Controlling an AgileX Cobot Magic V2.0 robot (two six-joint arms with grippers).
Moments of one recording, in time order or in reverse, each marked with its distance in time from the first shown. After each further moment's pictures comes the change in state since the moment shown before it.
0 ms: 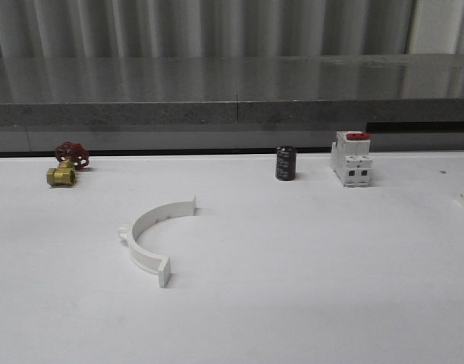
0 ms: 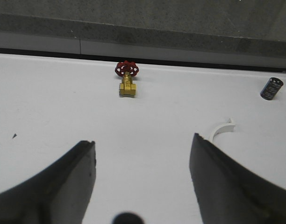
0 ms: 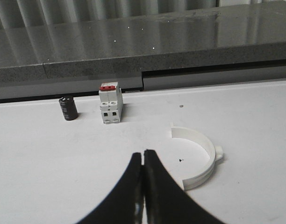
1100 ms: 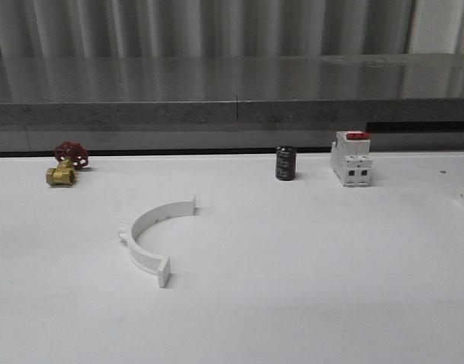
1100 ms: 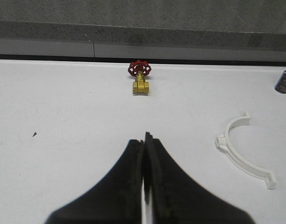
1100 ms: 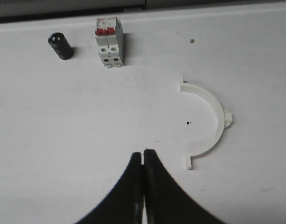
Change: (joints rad) left arm 0.000 -0.112 0.051 0.060 0.041 0.000; right arm 0.000 0.923 -0.823 0.000 0.548 0.019
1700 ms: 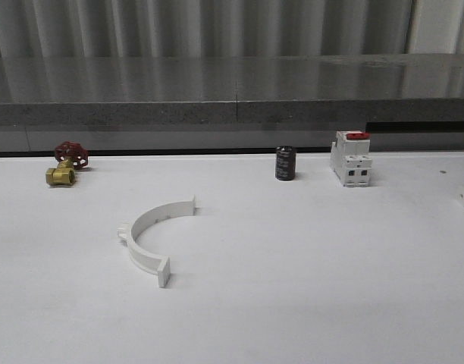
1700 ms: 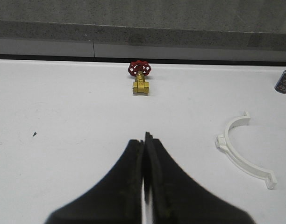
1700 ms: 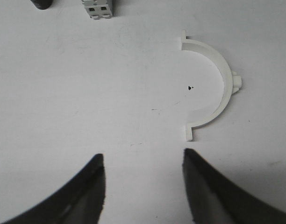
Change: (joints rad) left arm 0.000 0.000 0.000 0.000 0.000 0.000; right arm 0.000 0.103 -0.002 0.000 0.042 -0.006
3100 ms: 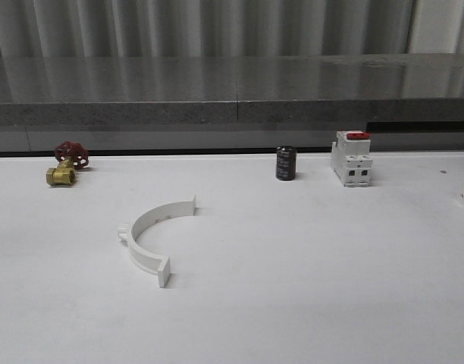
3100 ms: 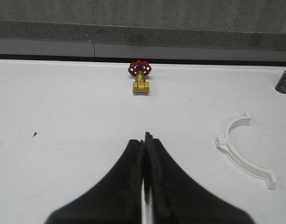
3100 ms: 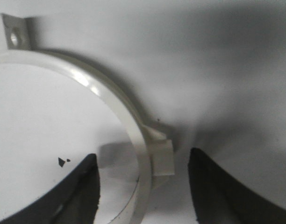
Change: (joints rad) left arm 0.000 0.000 0.000 0.000 0.000 0.000; right arm -0.259 0.882 -0.383 0.001 -0.028 -0.209
